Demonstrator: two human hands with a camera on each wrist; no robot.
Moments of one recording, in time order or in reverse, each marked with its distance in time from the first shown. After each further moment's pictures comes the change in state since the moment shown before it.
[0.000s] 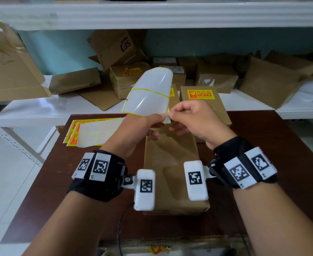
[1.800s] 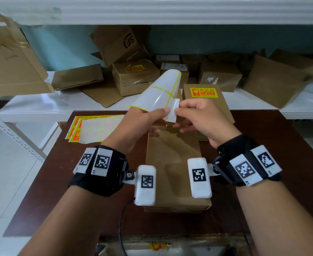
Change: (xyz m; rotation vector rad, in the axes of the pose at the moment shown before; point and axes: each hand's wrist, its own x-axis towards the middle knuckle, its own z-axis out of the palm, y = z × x) left_hand 0.003 0.000 -0.006 0.044 -0.048 0.027; right_hand -0.002 -0.001 -0.003 0.067 -0.002 0.057
